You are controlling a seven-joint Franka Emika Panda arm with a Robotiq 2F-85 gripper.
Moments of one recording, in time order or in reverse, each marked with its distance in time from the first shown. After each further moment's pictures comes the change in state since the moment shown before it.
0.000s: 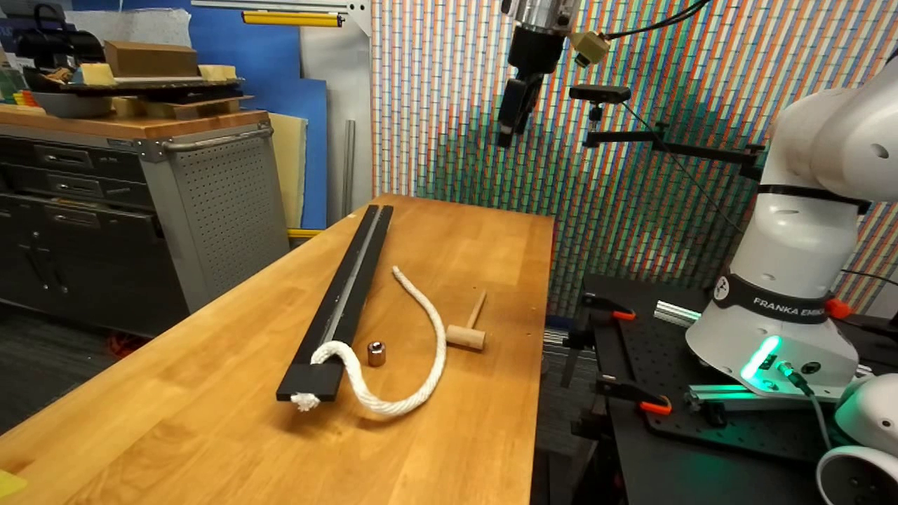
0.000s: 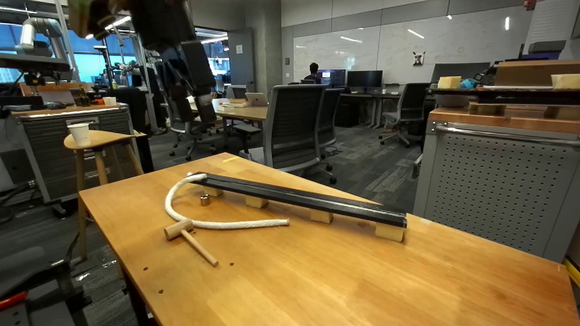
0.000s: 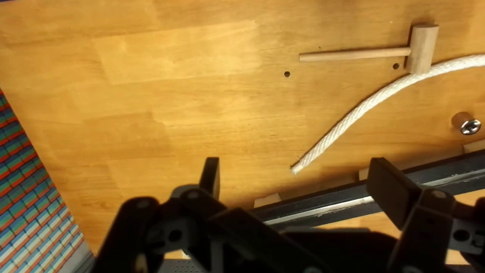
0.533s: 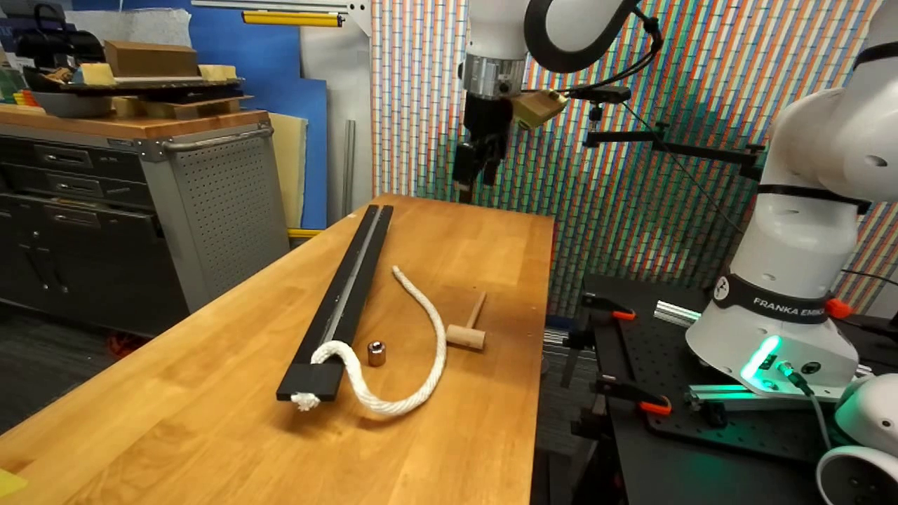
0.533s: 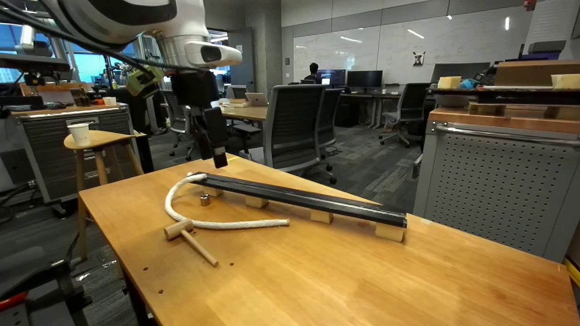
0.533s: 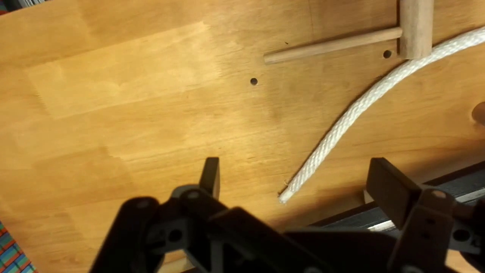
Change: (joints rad) arm 0.009 0.318 0.089 0.074 0.000 0.142 0.242
